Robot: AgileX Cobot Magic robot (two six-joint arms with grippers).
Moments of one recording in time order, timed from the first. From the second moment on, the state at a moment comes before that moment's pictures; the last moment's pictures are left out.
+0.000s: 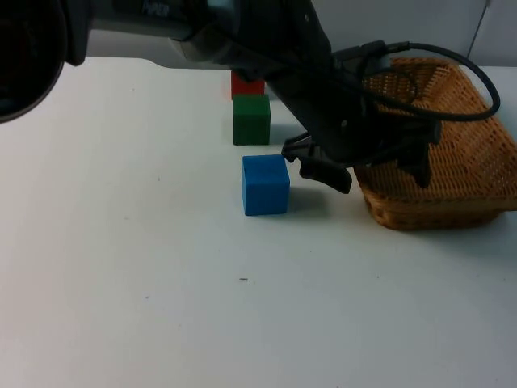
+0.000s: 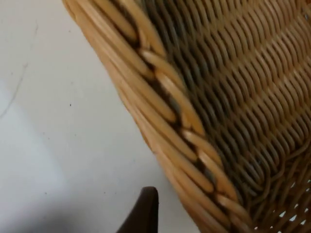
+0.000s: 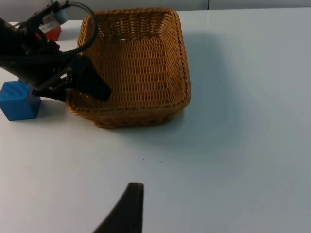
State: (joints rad) right arm 0.05 0.00 -0.52 -0.02 1.09 0.03; left arm -0.65 2.50 -1.98 -0.65 0.67 0.16
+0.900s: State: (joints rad) right arm 0.05 0.00 -0.52 -0.02 1.09 0.03; left arm -0.65 2.50 -2.10 -0.55 0.73 0.00
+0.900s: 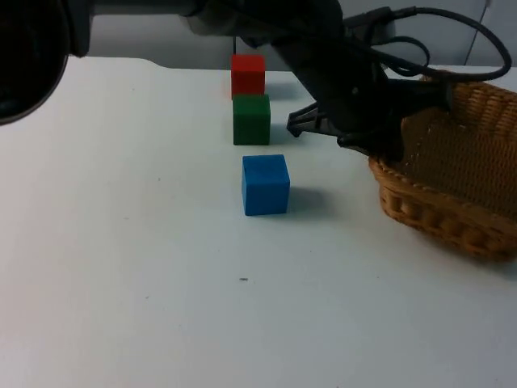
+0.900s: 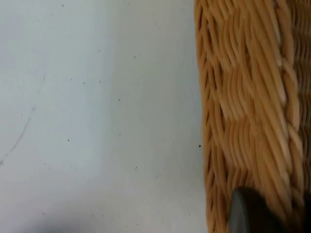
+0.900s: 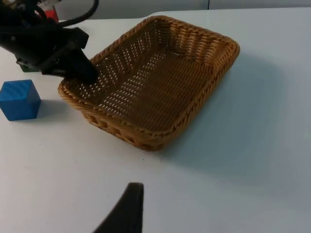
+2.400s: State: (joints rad) right arm 0.05 0.00 -0.52 -0.02 1.09 0.03; left arm 0.01 1.51 -0.89 -1.08 0.58 0.63
